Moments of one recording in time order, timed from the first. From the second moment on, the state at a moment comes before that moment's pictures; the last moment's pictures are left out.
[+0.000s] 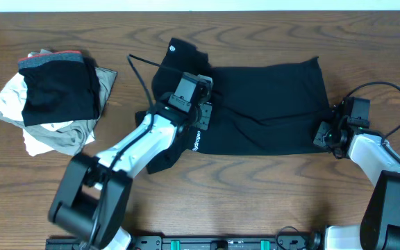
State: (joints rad) left arm -0.50 1.76 1.05 -0.29 0.07 -0.21; right arm -0.19 1.59 0.72 -0.35 -0.01 0.23
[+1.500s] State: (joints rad) left arm -0.40 1.42 1.06 -0.81 -0.08 -0.34; right arm -0.19 1.56 0.97 -0.50 -0.03 0.21
